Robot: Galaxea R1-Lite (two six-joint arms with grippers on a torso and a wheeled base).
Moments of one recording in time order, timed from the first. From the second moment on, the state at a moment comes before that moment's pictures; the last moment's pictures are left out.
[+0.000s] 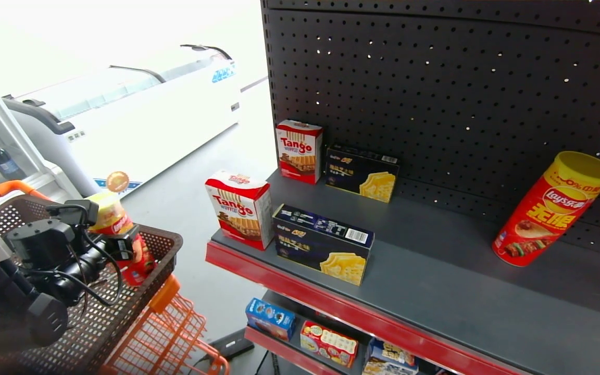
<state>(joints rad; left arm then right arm) 0.26 2.17 -0.61 -1.45 -0.08 0.07 0.00 0.01 0.00 0.00 -0.03 0.01</state>
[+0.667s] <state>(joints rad) 0.20 1.94 -0.71 -1.25 -0.13 0.08 0.00 0.01 0.00 0.00 -0.03 0.01</state>
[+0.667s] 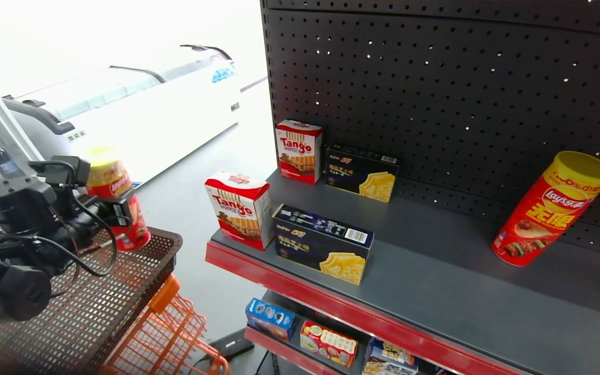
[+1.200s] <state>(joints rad) 0.04 1.57 -0.81 -0.83 -0.18 0.02 0.00 0.01 0.00 0.00 -0.03 0.01</state>
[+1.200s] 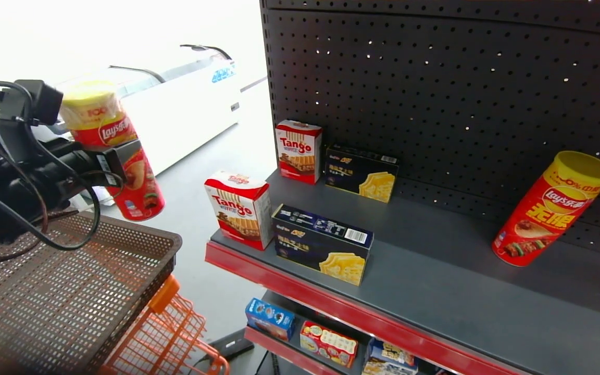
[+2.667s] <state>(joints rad) -0.34 1.22 -0.80 -0.54 -0.59 -0.09 0.00 0.01 0.00 0.00 -0.03 0.01</state>
